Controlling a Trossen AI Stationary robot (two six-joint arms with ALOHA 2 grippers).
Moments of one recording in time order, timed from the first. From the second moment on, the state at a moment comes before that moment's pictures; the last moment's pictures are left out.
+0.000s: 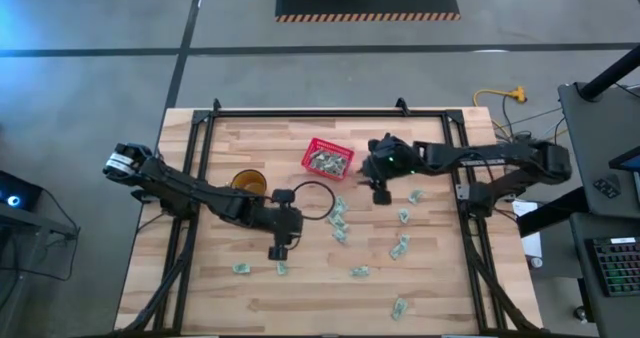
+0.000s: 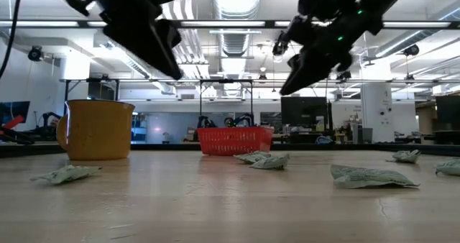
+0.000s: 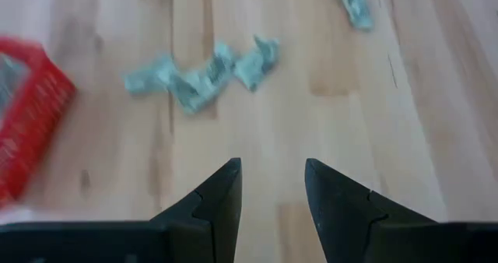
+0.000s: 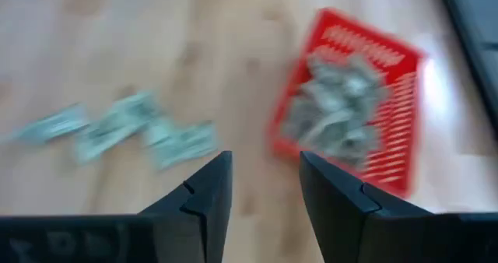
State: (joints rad) left arm -0.31 1.47 1.01 -0.42 -0.18 -0.15; right arm -0.22 1.37 0.79 -0.19 -0.09 -0.26
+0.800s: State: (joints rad) left arm -0.57 1.69 1.01 -0.45 -0.17 -0.52; right arm -0.05 1.26 0.61 -0.31 -0.11 -0.13
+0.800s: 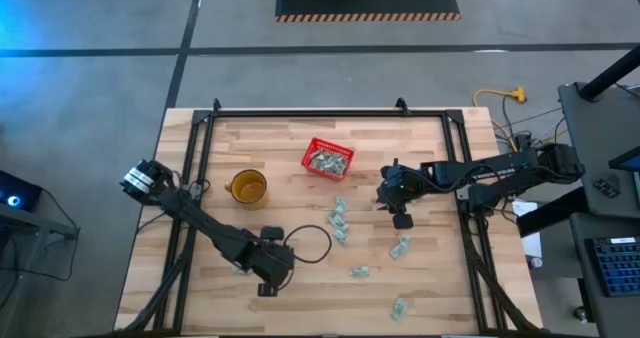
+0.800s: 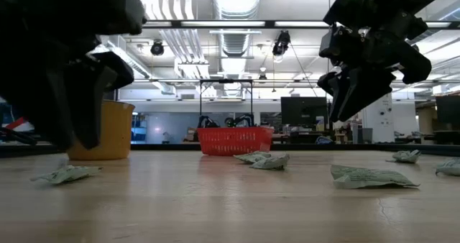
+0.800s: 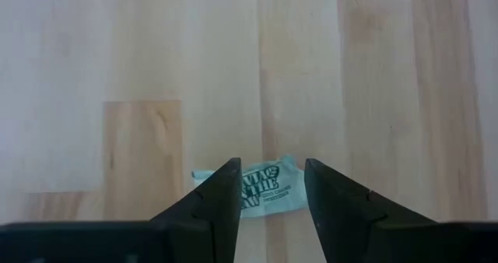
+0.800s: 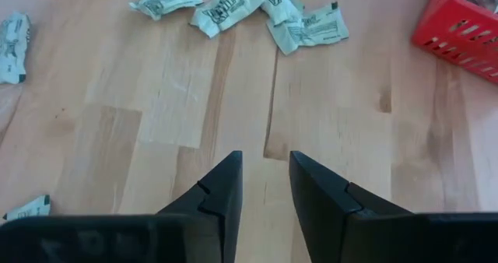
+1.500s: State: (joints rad) left arm -0.59 1.76 1.01 -0.45 -0.17 -0.54; right arm -0.05 1.26 0.60 -0.29 -0.11 -0.13
